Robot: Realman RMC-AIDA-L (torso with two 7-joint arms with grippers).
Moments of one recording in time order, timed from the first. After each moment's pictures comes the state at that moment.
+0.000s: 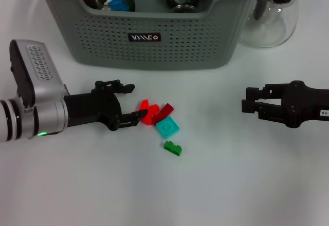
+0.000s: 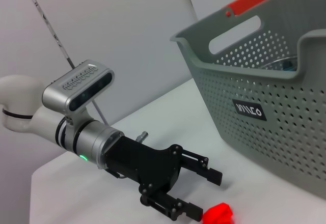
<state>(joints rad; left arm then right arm) -0.43 -2.17 0.86 0.59 1.97 1.20 -1.01 0.49 2.07 -0.60 -0.63 -2.11 -1.69 1.46</state>
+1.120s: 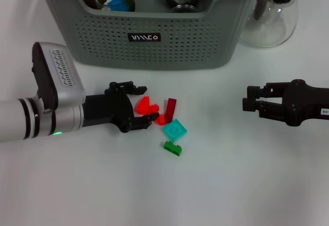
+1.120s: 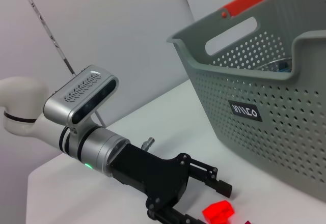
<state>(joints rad) -0.47 -2.18 0.94 0.54 1.93 1.12 -0.93 0.49 2.06 -0.60 -0.63 -2.11 -1.69 1.46</state>
